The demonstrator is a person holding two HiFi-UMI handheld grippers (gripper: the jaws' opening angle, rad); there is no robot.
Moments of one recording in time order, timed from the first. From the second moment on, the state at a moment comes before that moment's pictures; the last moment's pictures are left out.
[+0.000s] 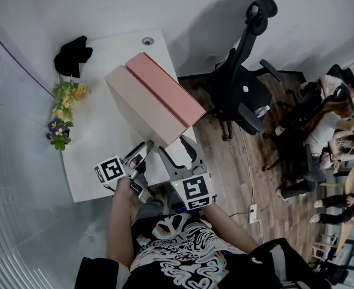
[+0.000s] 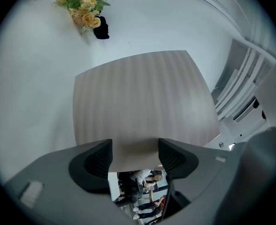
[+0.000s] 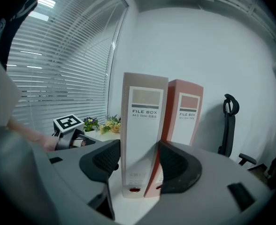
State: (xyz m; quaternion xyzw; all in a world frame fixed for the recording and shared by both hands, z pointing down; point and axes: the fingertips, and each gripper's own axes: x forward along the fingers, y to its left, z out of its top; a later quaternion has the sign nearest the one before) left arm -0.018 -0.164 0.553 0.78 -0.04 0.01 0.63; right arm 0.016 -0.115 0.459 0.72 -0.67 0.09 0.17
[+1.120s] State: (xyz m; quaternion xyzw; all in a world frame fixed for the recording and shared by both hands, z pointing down) left arm -0.054 -0.145 0.464 0.92 -0.25 0.01 0.29; right arm 0.031 -0.065 0.462 0.68 -0.71 0.12 0.11
